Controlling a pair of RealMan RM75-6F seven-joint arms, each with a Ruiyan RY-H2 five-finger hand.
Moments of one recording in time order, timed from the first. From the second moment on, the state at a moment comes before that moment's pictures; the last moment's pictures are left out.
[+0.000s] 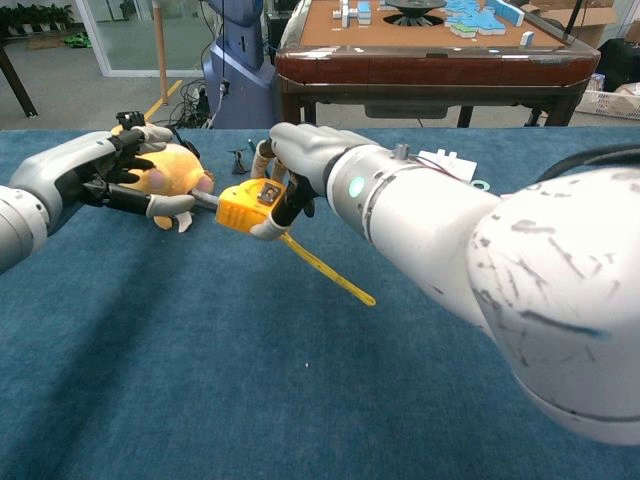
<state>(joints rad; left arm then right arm) -0.51 -1.66 -0.33 -1.69 0.93 1.20 0.05 1.07 -1.91 0.37 -1.60 -0.55 1.22 -0.85</state>
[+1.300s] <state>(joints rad) -0.50 -1.64 -0.35 -1.65 0.91 1.18 0.00 1.07 -1.89 0.38 -1.60 -0.52 1.22 -0.84</state>
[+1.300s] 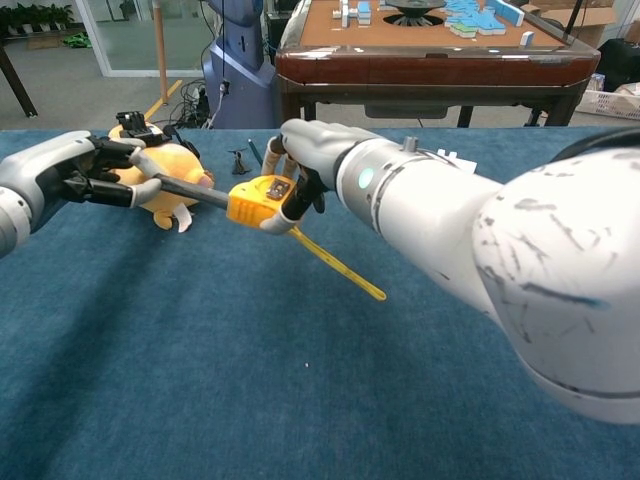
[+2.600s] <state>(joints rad) -0.38 -1.46 -0.36 -1.62 0.99 1.20 -0.19 0.82 -1.49 0.13 -1.90 -0.74 1.28 -0.73</state>
